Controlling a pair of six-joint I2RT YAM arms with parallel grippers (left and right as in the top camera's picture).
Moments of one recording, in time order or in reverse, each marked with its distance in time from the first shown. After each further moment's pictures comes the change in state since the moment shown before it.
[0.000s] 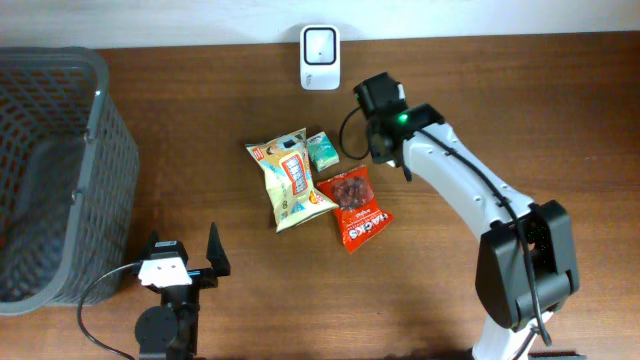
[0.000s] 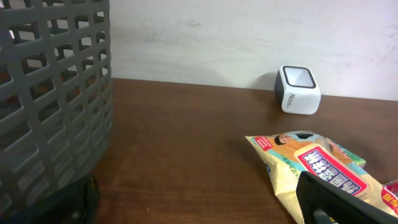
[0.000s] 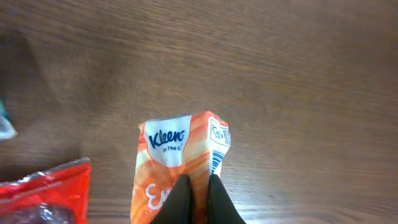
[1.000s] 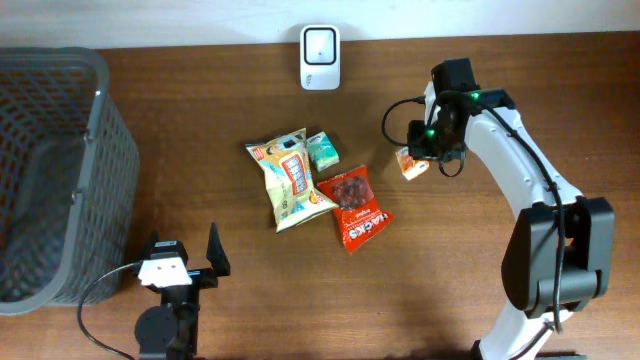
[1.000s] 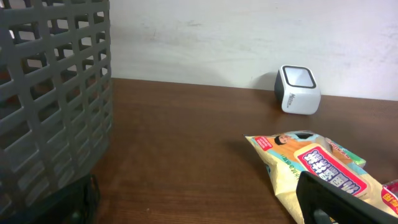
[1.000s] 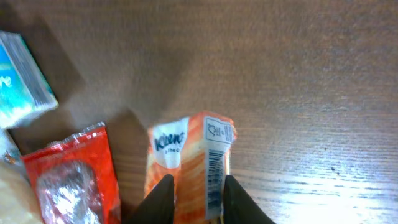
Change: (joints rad) left arm 0.000 0.000 0.000 0.000 0.000 0.000; right arm -0.302 0.000 0.000 -0.103 -0.584 0.034
